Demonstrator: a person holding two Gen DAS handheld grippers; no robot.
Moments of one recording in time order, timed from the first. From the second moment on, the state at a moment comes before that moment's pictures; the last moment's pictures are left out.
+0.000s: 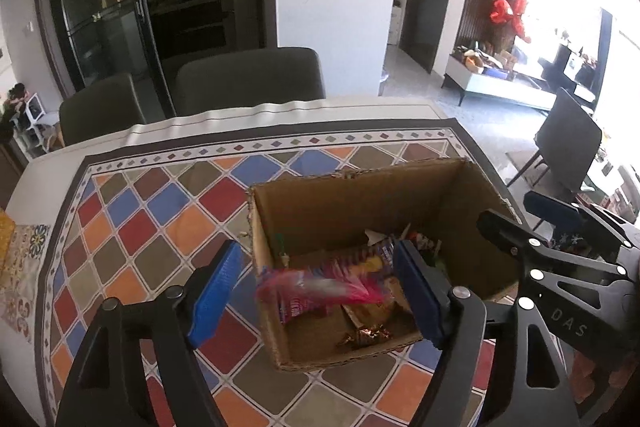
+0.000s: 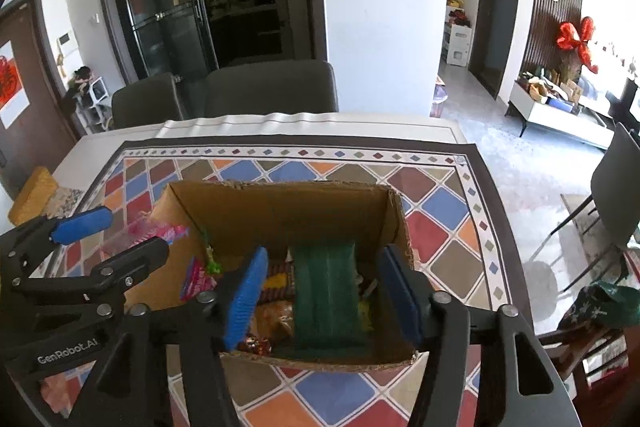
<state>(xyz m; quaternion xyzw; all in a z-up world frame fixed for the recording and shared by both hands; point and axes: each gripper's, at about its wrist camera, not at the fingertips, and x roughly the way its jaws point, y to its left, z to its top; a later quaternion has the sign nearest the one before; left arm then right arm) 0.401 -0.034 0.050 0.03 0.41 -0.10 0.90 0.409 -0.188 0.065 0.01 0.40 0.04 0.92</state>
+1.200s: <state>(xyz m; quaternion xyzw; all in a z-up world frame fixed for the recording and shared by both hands) 0.191 -0.013 0.090 0.02 0.25 -0.04 0.97 0.212 -0.198 0.101 0.00 0.27 0.00 0.96</state>
